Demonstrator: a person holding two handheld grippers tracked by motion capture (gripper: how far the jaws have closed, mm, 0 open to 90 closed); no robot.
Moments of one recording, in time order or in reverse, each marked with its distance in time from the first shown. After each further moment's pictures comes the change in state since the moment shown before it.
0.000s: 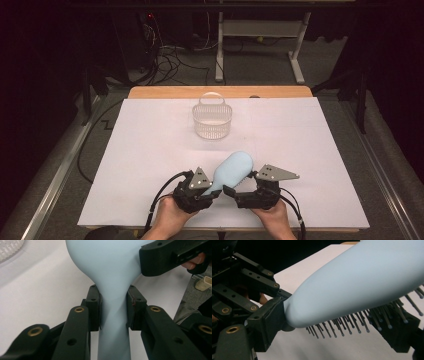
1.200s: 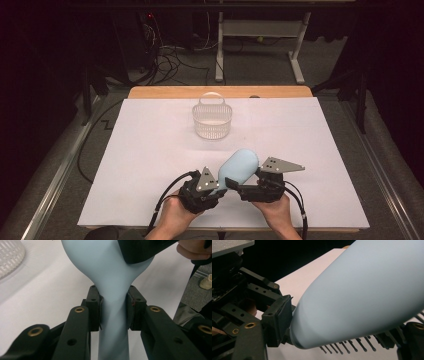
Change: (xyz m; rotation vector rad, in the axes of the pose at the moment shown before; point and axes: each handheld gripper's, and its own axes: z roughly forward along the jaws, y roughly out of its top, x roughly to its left) left arm -0.013 0.014 -0.002 -0.011 0.030 0.053; right arm -0.001 0.024 -0.011 0.004 0.038 0.012
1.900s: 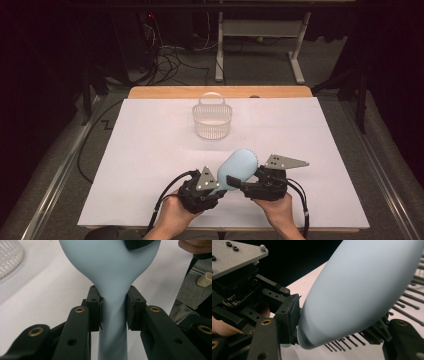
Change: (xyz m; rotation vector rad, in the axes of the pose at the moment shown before) left arm 0.000 0.003 -0.004 0.012 -0.016 0.001; right arm -0.003 0.008 -0.007 -0.005 0.093 0.049
